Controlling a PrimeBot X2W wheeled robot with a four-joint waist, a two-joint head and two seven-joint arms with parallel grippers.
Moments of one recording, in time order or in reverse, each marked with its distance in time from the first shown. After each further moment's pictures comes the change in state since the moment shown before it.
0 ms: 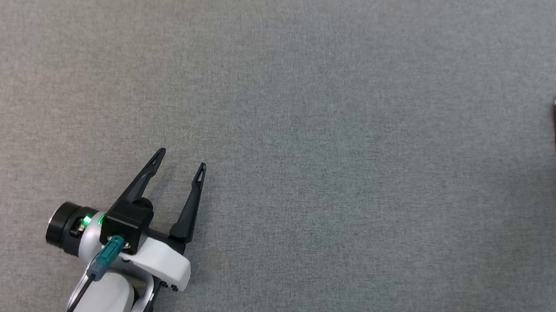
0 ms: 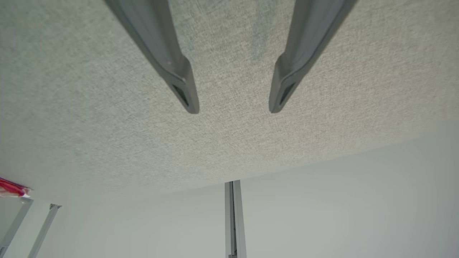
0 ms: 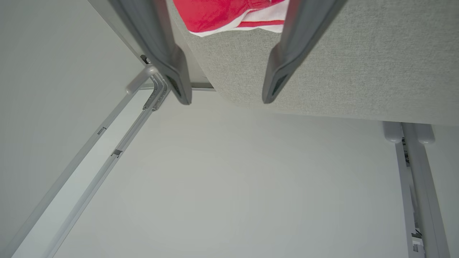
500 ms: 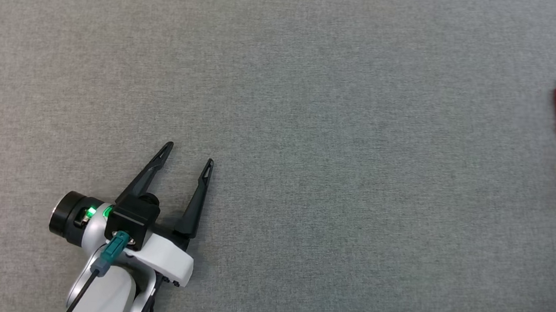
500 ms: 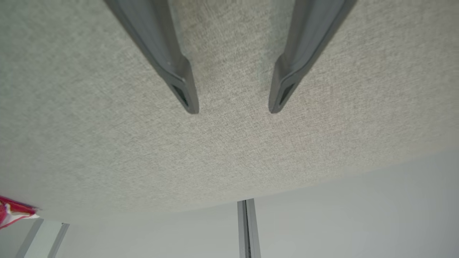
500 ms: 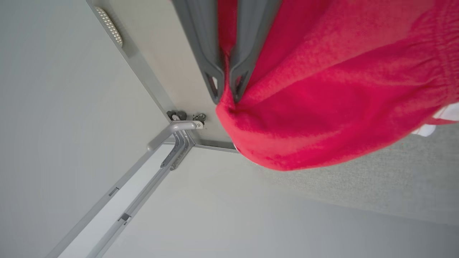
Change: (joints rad) left arm -0.013 0.008 -0.015 -0.004 0.019 -0.018 0.000; right arm -0.001 -0.167 0.064 0.251 0.073 0.000 0.000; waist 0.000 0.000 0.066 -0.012
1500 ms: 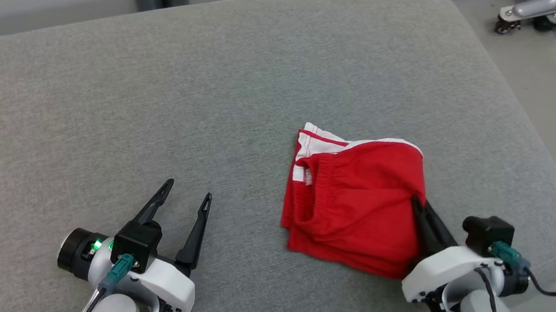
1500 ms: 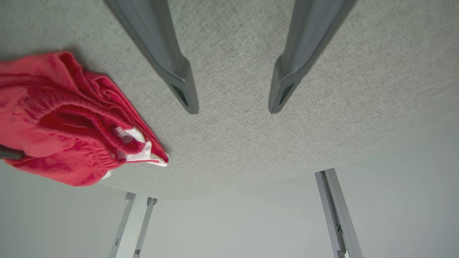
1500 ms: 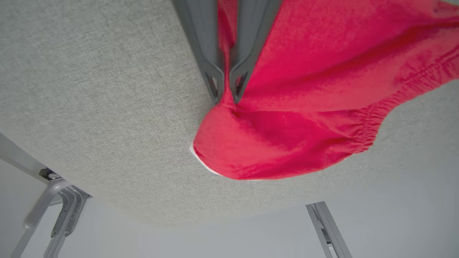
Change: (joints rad) left arm 0.061 -0.028 -0.007 0.074 -0.042 0.010 0.002; right arm 0.390 0.369 0.633 -0.336 0.597 0.000 0.000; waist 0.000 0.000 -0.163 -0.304
